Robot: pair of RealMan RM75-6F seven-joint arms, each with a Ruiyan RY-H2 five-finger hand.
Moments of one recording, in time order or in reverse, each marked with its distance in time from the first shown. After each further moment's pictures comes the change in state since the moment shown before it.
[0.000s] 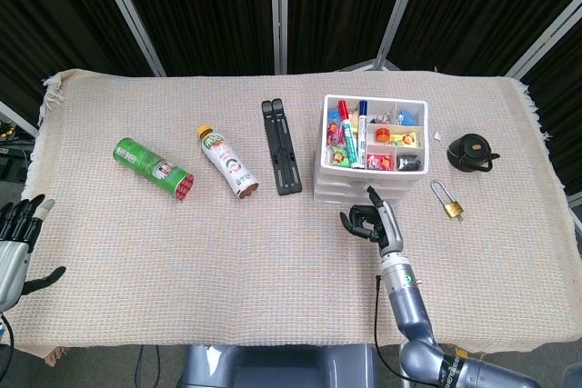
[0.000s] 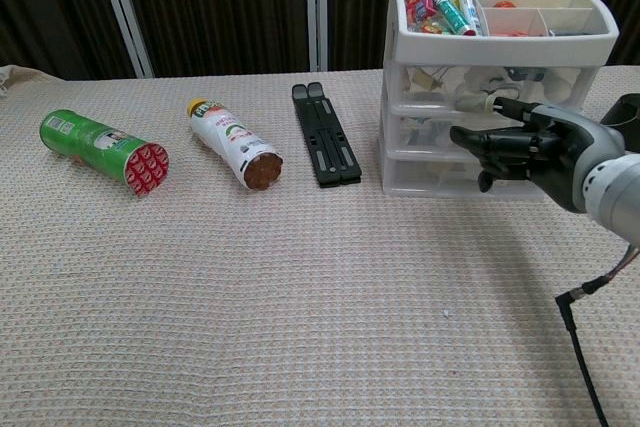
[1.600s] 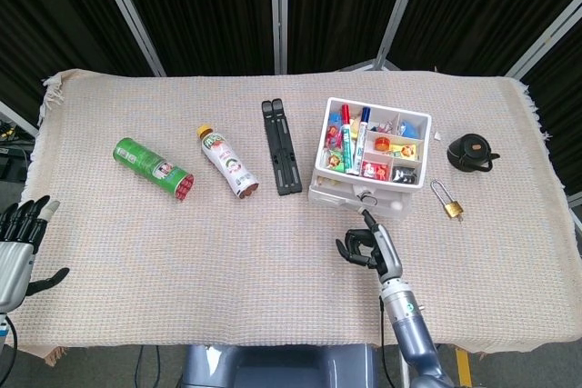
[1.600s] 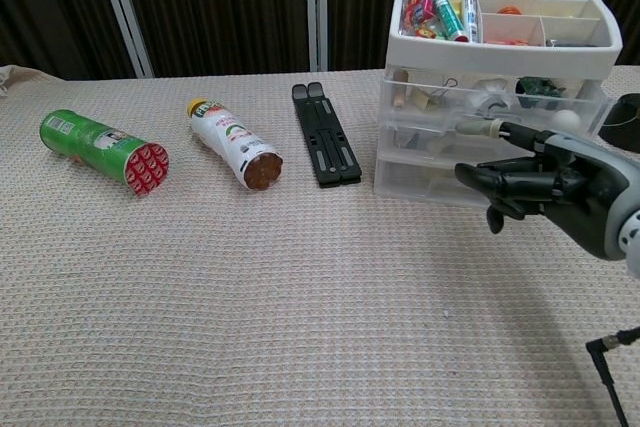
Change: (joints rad) left arm -0.002 -0.004 0.005 -0.011 0.008 -0.002 0.024; right arm -0.105 0.044 -0.137 -0.120 -0.161 0.065 0.018
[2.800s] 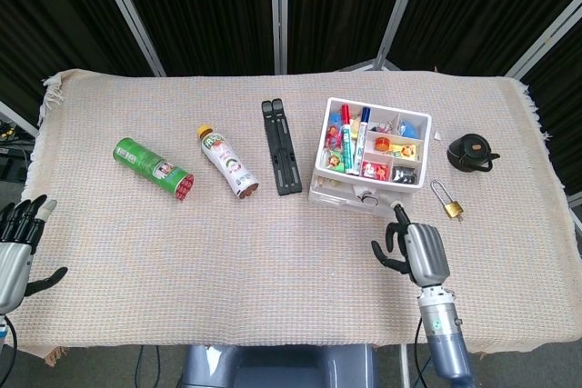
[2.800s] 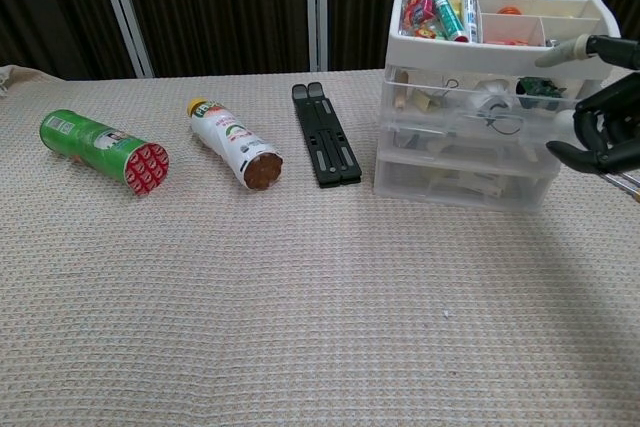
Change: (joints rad) left arm 0.008 0.000 -0.004 -0.011 0.001 0.018 0.021; right arm -0.061 0.137 -0.059 -0.077 -0.225 0.261 -0.663
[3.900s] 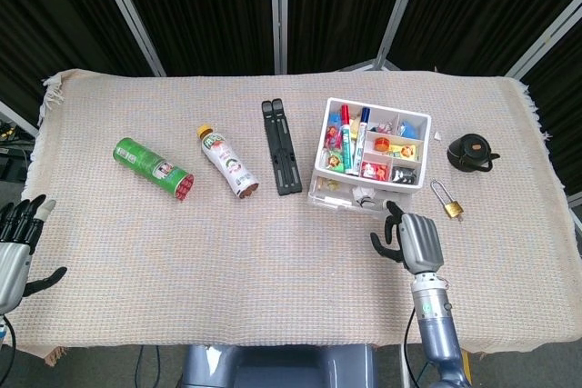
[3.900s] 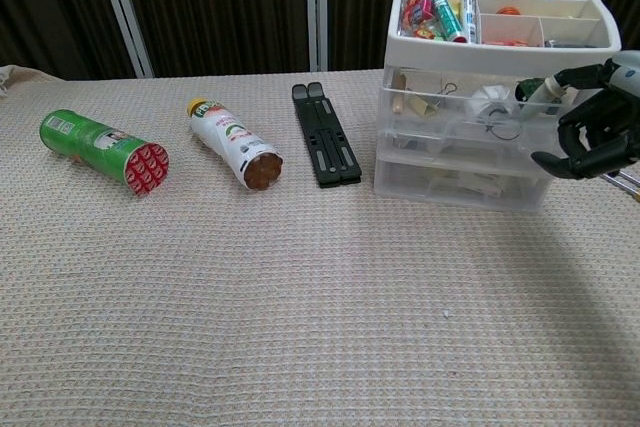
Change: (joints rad) left arm 0.001 0.003 0.001 0.000 0.007 0.004 -0.007; right arm 0.064 -0.026 0.046 -0.015 0.184 -0.029 -0.151
